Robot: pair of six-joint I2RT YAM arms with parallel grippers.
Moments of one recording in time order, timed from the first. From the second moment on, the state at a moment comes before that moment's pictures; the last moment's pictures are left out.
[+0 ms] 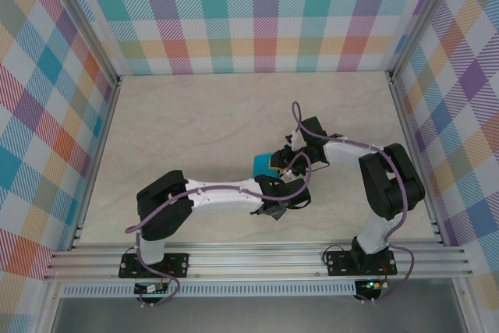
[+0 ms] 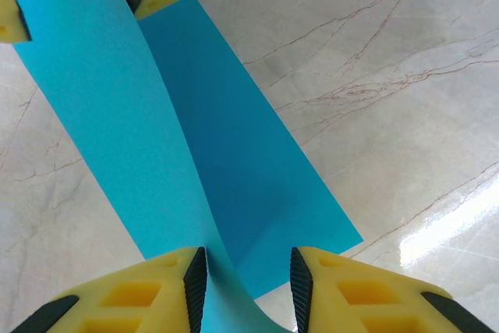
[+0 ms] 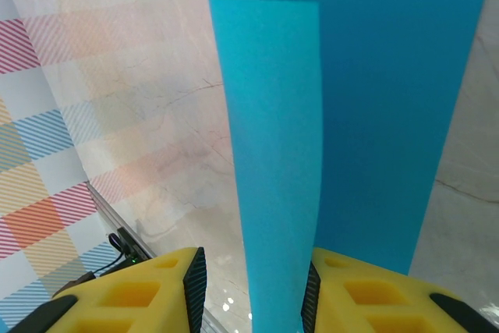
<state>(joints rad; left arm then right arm) -1.24 1.90 1.33 -0.76 -0.43 -0.43 0.42 1.74 0.95 -0.33 -0.75 0.69</state>
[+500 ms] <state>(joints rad) -1.24 1.90 1.33 -0.76 -0.40 -0.41 0.42 1.75 0.95 -0.34 -0.75 0.68</state>
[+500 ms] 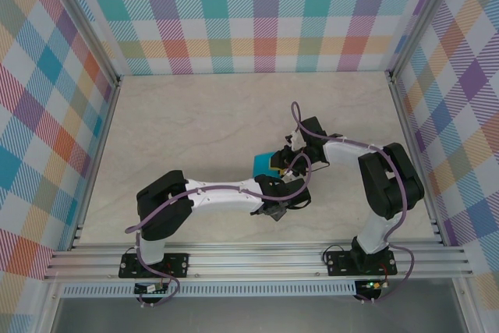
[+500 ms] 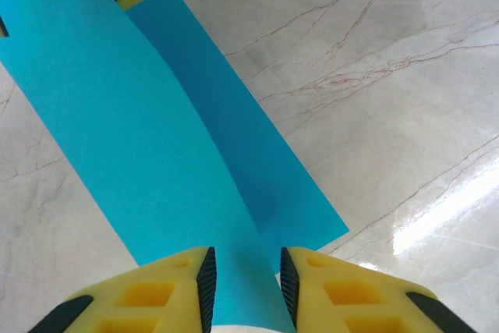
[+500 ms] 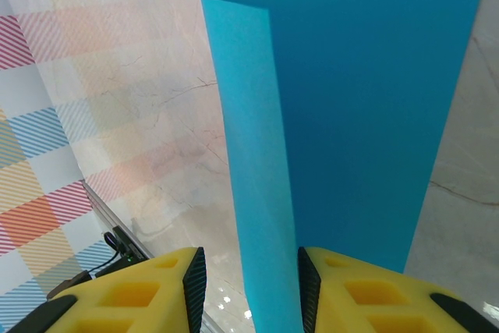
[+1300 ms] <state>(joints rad) -1.19 1.83 1.26 -0.70 -0.25 -0.38 0.36 1.60 0.95 -0.39 -0.69 0.62</state>
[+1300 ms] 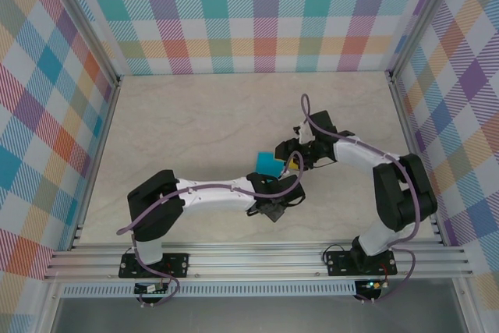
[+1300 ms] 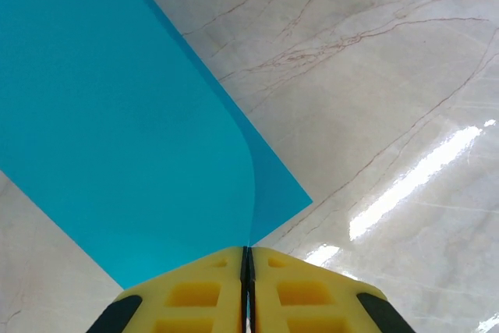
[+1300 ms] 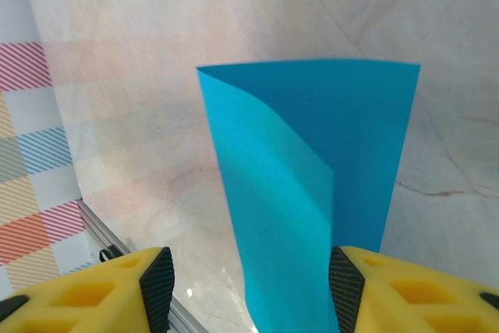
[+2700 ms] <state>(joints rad) -0.97 1.77 1.16 -0.63 -0.13 -0.34 0.57 1.59 0.66 -0.25 -0.59 0.78</state>
